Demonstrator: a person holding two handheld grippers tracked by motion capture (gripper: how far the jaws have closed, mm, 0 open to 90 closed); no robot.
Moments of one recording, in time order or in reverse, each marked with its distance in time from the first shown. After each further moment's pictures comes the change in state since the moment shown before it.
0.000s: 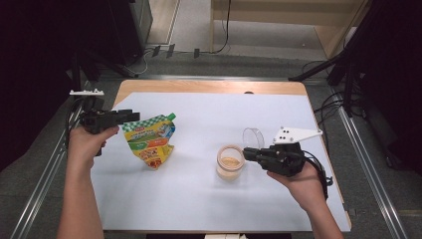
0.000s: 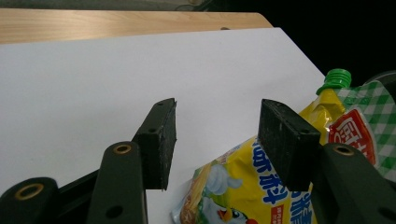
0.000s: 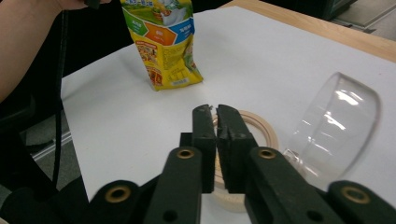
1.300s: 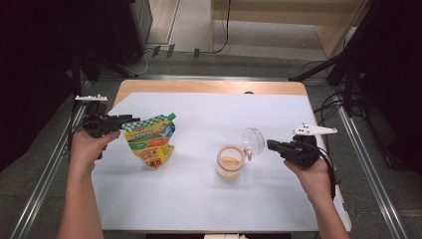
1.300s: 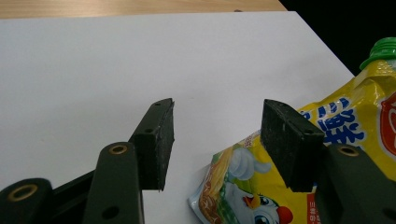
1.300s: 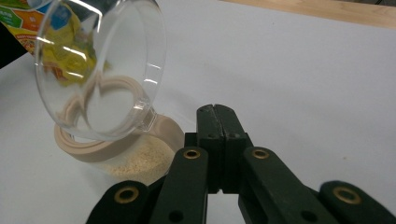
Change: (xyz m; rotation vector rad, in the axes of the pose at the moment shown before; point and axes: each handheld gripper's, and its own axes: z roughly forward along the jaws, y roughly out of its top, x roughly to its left) left arm 0.012 -0.014 0.011 0.043 0.016 -0.006; right arm -0.072 -0.044 -0.002 0.003 -0.215 0.179
